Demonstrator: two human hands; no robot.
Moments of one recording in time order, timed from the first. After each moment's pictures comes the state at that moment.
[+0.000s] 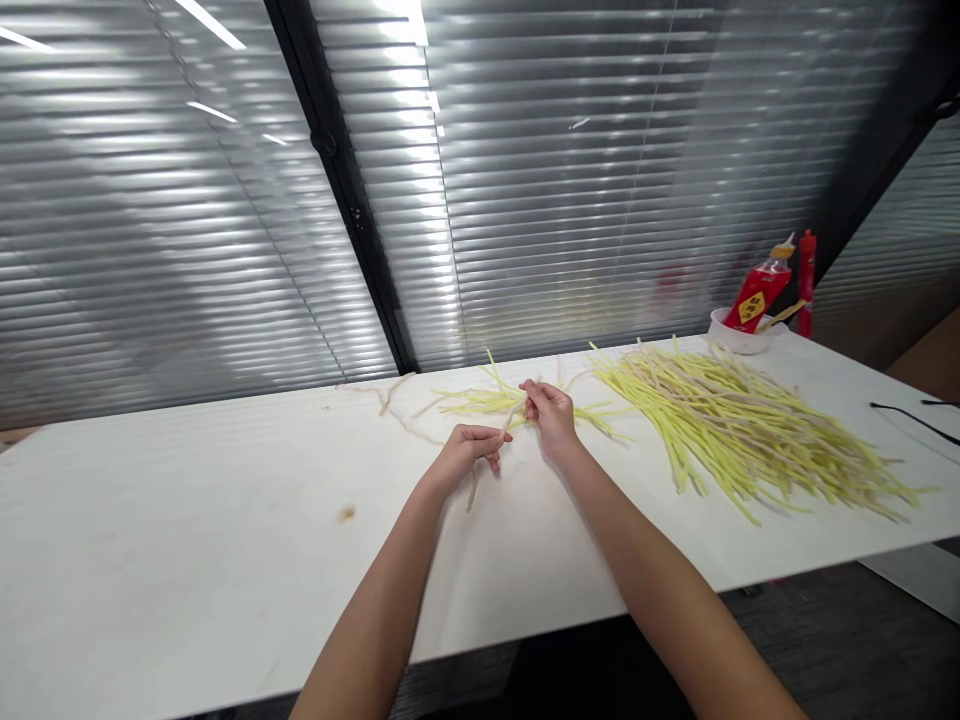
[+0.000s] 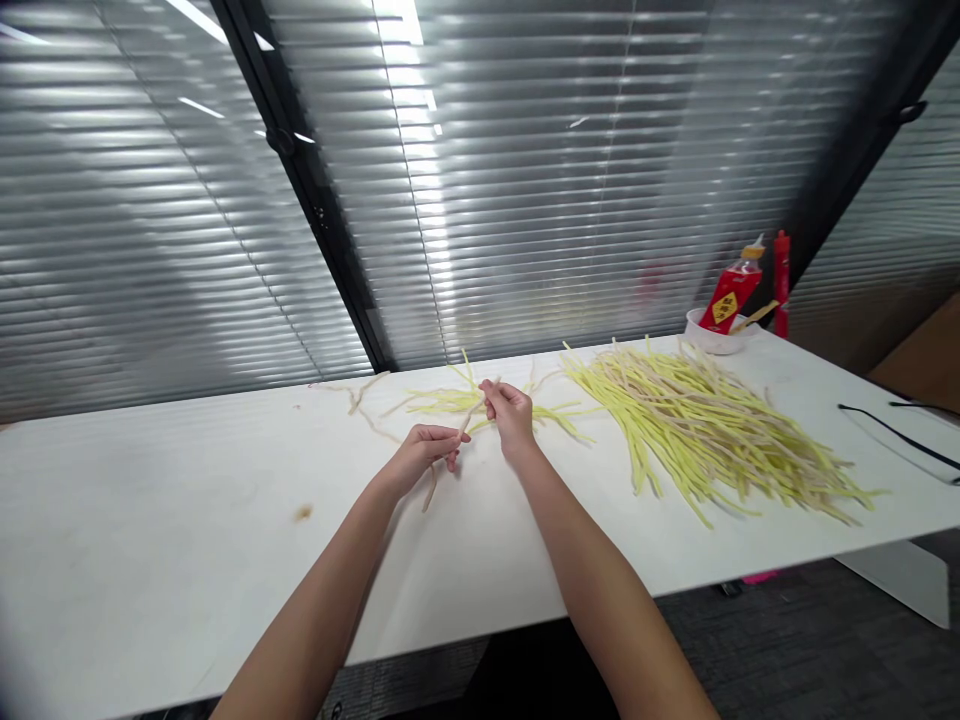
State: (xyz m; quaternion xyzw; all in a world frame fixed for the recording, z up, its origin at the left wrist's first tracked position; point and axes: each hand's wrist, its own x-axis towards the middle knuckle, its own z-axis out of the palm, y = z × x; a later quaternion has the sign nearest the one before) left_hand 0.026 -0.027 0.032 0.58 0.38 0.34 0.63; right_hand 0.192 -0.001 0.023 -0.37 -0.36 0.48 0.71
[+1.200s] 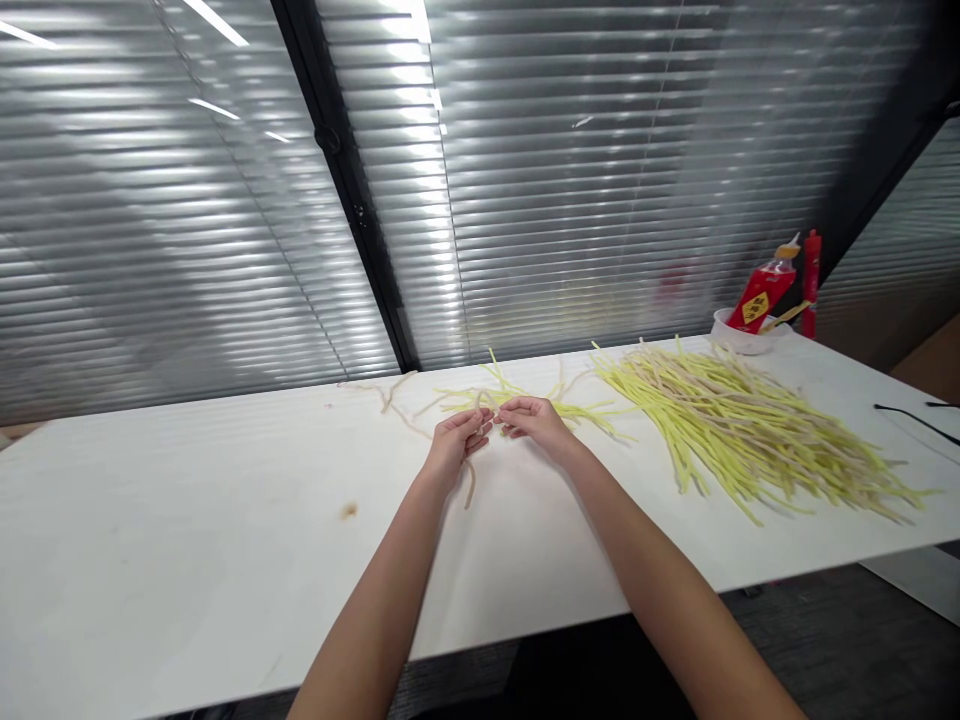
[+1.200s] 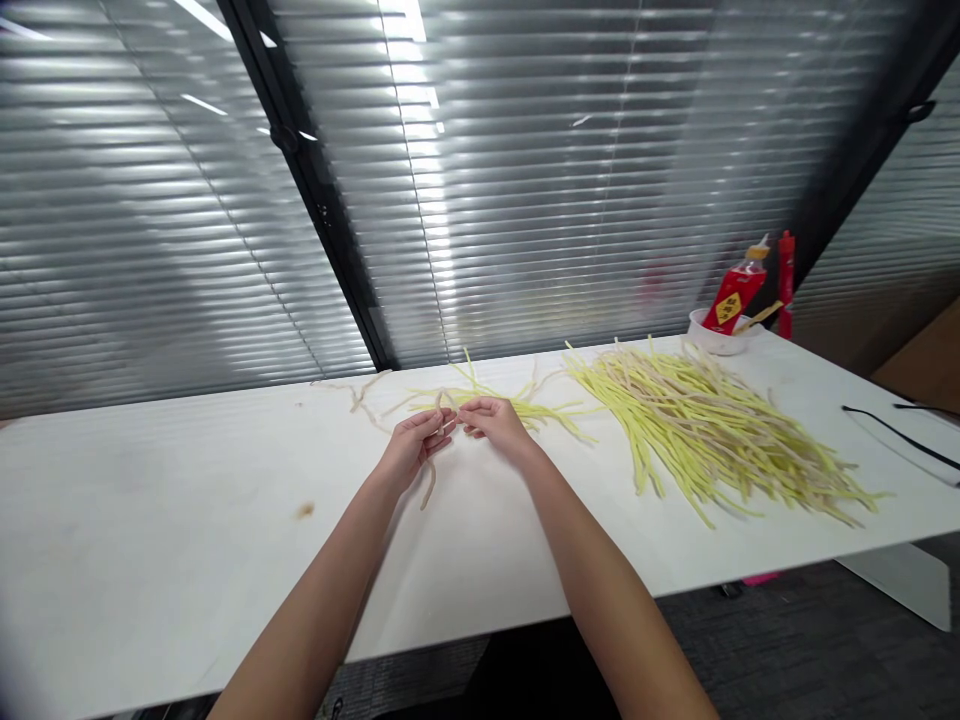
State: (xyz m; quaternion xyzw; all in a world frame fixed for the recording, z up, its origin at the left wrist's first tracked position) left_hand 0.022 -0.020 0.030 0.42 0.44 0.47 0.64; right_hand 0.191 -0.013 0.024 -0.41 -0.51 0.57 0.50
